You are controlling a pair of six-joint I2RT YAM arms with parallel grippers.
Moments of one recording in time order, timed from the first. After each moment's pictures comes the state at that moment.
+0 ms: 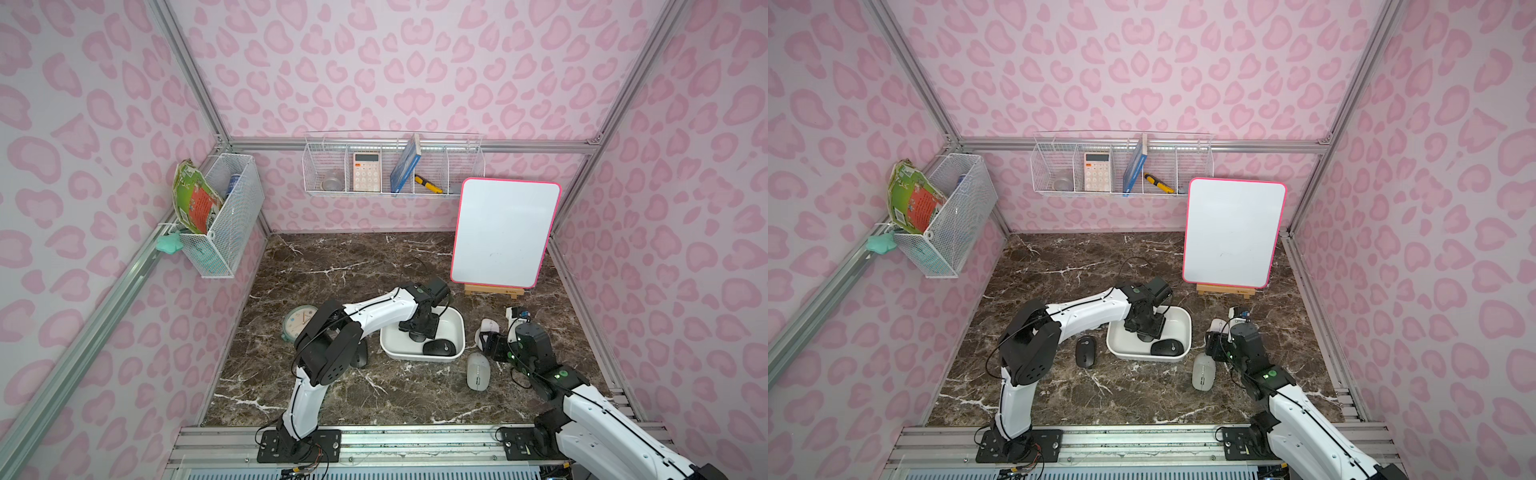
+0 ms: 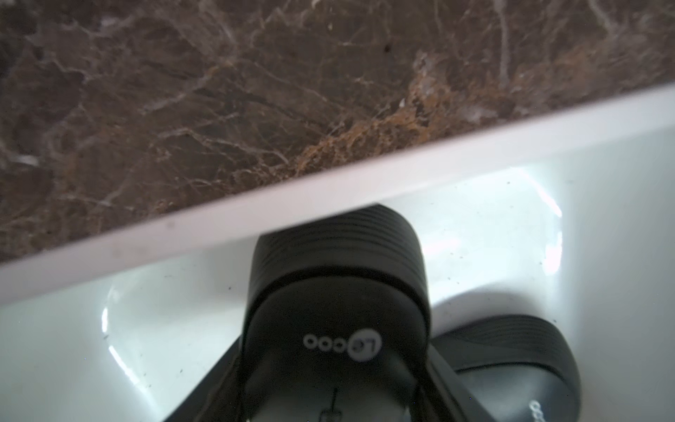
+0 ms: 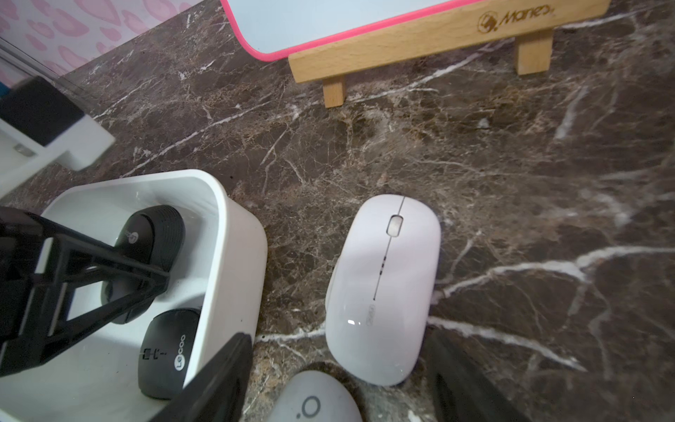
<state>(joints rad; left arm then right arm) -0.82 2.04 1.54 -0.83 -0.05 -0.50 0.43 0.77 0.29 -0.18 0.05 0.49</state>
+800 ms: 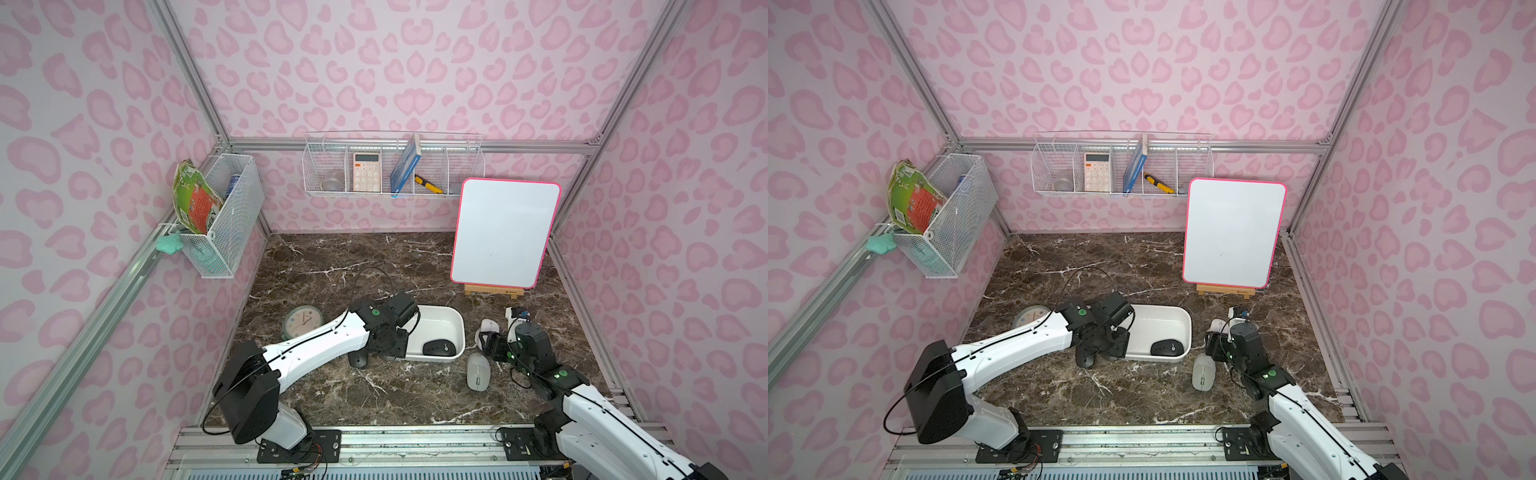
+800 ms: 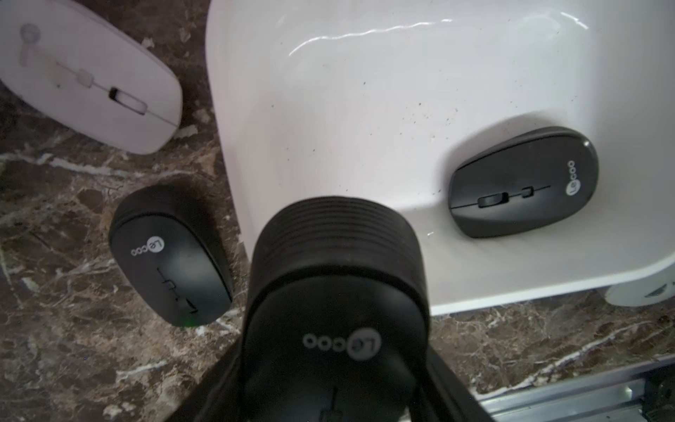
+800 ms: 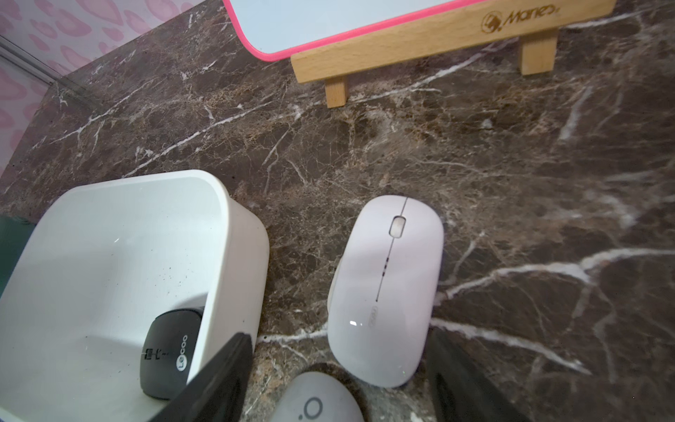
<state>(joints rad) -0.84 1.48 1.11 -0.93 -0.09 -0.63 0.43 0.78 0.29 -0.17 0.04 0.49</state>
